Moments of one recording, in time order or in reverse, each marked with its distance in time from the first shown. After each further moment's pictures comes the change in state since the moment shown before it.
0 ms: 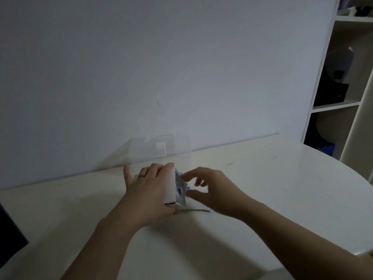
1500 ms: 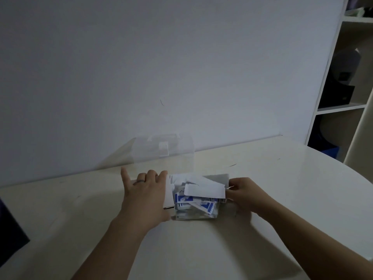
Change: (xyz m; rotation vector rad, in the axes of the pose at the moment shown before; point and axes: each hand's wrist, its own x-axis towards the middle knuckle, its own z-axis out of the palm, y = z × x) left_hand 0.004 -0.004 0.015 0.216 -0.062 -0.117; right_hand -0.016 0.066 -0.008 0.314 0.009 0.586
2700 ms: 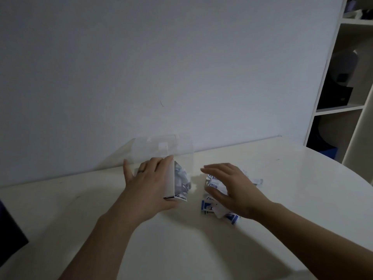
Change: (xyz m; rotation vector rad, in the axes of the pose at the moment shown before) left_hand 0.002 -0.008 -0.016 -0.279 0.136 0.109; right_hand -0.012 -0.029 0.003 -0.595 0.074 -0.653
